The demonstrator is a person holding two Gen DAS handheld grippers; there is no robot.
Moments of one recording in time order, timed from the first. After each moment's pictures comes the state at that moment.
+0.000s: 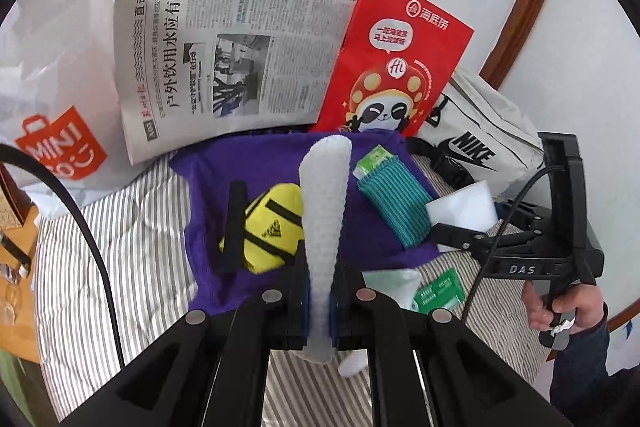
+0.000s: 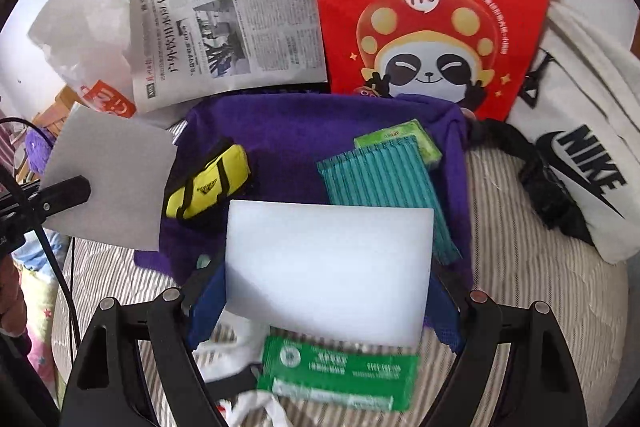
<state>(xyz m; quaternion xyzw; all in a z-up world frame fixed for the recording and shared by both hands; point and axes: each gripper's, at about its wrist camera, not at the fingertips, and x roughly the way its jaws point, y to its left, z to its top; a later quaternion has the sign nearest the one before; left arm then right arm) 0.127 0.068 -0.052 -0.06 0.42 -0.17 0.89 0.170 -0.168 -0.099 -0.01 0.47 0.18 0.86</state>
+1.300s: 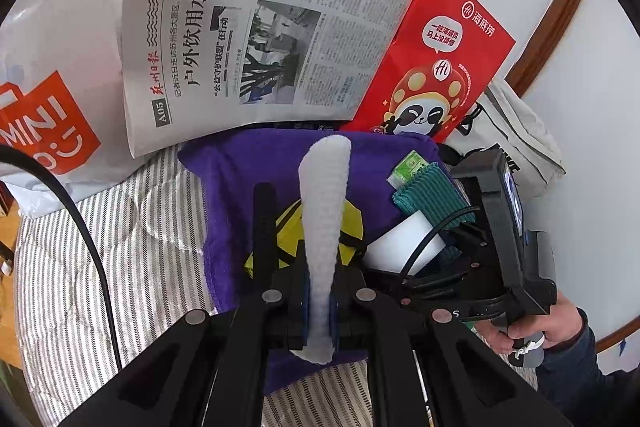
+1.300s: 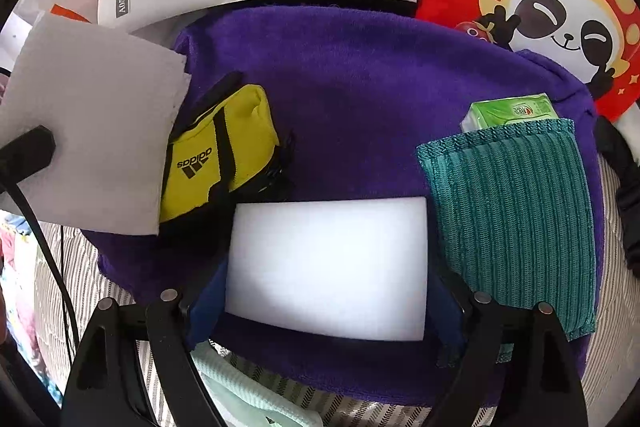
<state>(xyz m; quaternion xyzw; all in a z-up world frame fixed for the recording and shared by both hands) 0.172 0.097 -0.091 -0.09 0.43 -0.17 0.88 0.225 -0.074 -0.184 -0.08 0.57 0.21 0.79</state>
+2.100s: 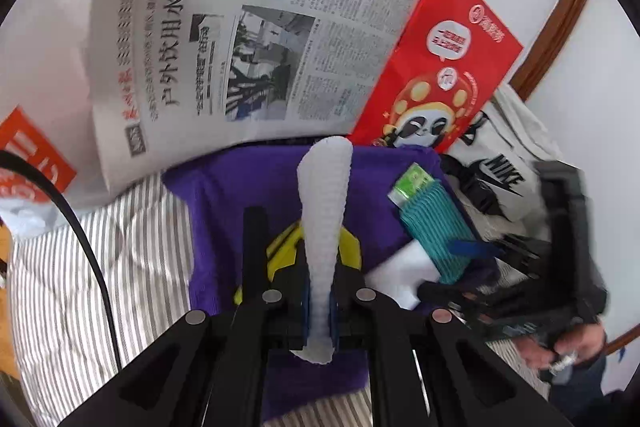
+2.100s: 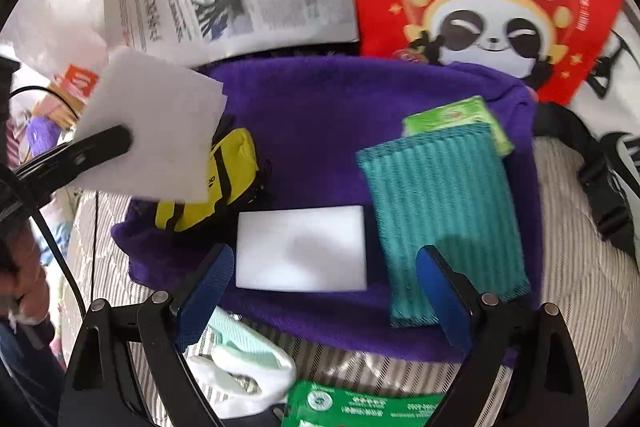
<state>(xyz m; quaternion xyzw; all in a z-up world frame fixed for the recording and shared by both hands) 0.207 0.083 -0.090 -0.08 0.43 -0.17 0.88 0.213 -0.130 -0.134 -0.02 0.54 0.19 0.82</state>
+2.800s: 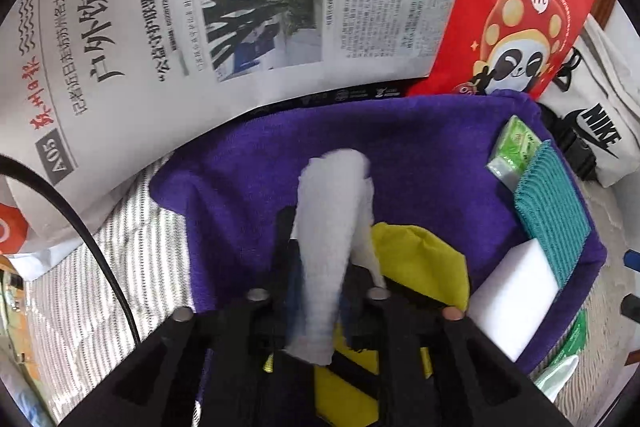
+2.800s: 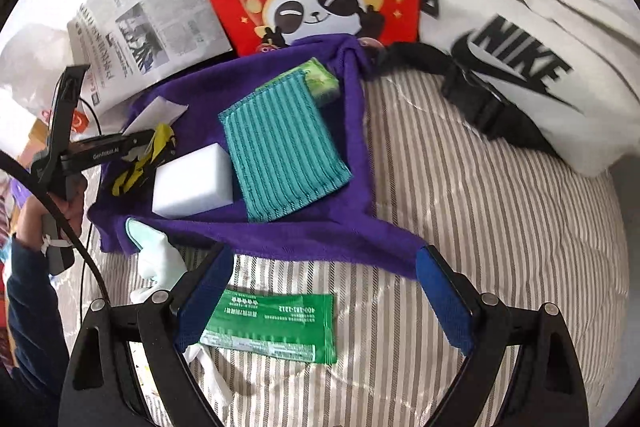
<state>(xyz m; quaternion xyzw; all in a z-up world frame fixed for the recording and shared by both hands) 0.273 0.049 -0.156 0.04 0.50 -0.08 0.86 0.155 -0.258 -0.126 0.05 0.53 0.11 0.84</state>
